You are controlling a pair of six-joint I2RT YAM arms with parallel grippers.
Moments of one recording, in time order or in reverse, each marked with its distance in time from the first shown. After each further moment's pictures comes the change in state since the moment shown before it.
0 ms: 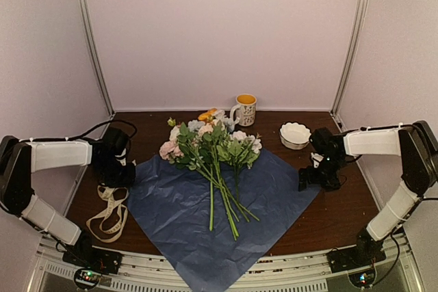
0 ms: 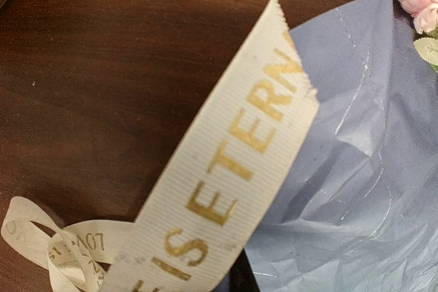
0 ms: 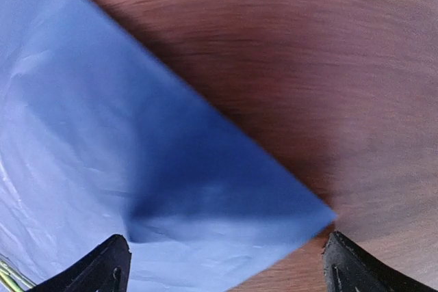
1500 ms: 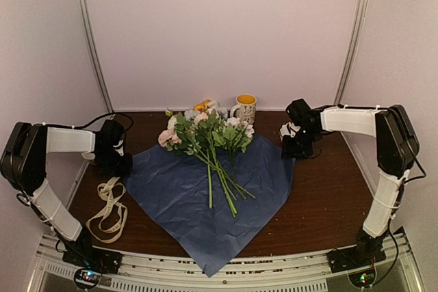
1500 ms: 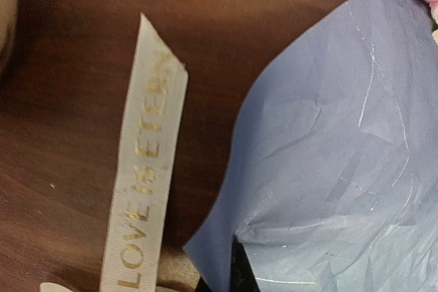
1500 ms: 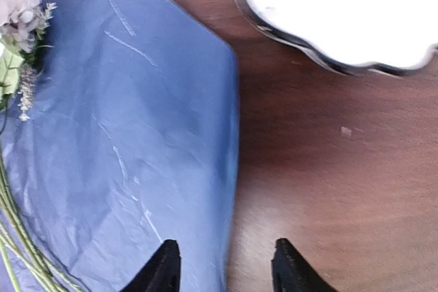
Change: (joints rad) left arm 0.145 0.183 0.123 0.090 0.041 0.118; right arm 0.092 0.287 0.470 0.031 0.008 0.044
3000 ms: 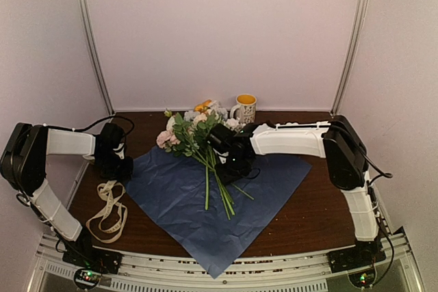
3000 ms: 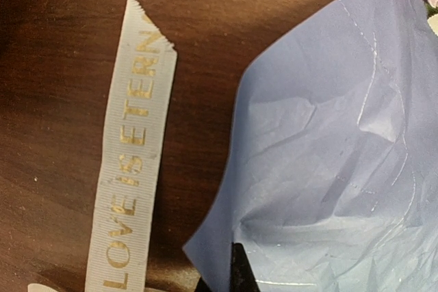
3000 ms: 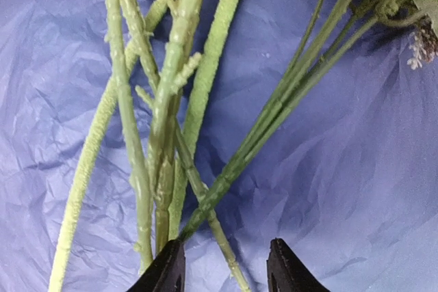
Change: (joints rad) left arm 0.000 -0.004 -0.047 0.030 0.041 0.006; right arm 0.528 0.350 0.438 -0.138 0.163 -0.041
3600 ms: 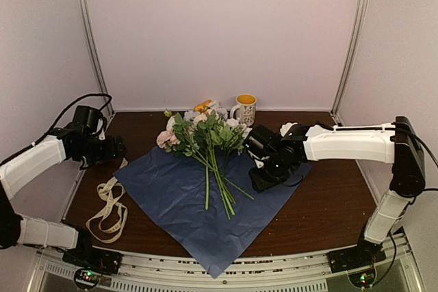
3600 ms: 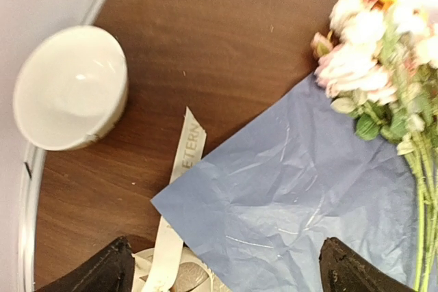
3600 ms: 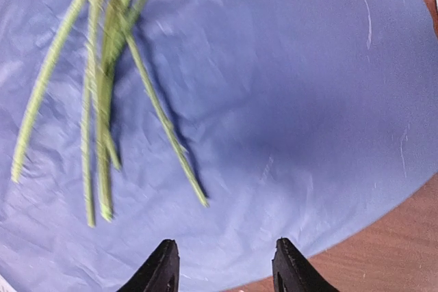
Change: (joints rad) left arm 0.000 -0.401 0.008 -0.104 -0.103 0.006; right arm 0.000 -0.485 -0.478 0.014 0.022 0.058
